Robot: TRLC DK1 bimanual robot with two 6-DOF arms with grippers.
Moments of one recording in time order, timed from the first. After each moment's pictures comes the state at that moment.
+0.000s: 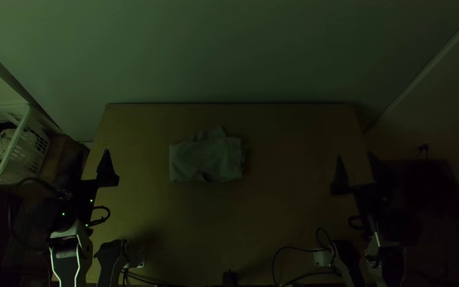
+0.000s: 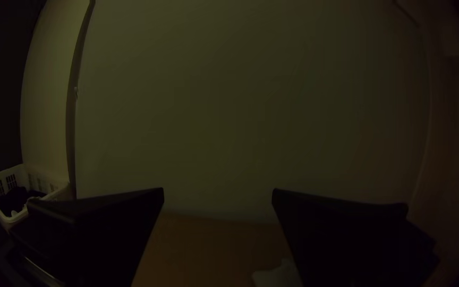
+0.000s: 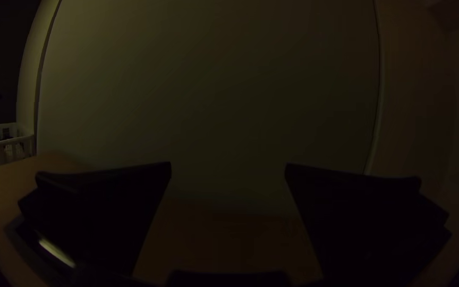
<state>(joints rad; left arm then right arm) 0.21 0.35 0.61 -0.14 0.11 -0.10 0.10 0.26 0.52 -0.09 -0.04 -0.13</state>
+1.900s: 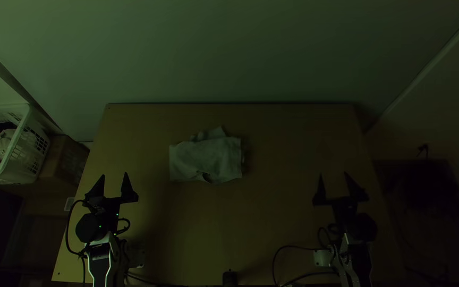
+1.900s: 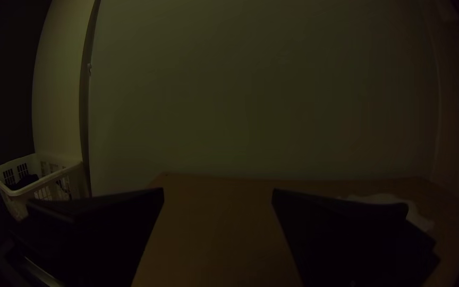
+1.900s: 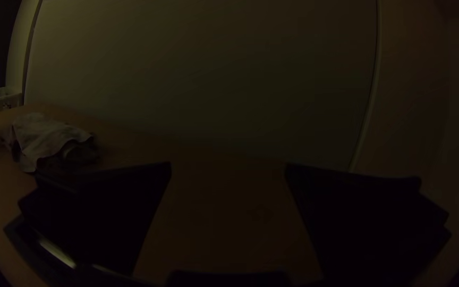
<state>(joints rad) 0.22 0.00 0.05 0.03 0.06 -0.02 0.07 0.00 0.02 0.01 0.01 -0.18</state>
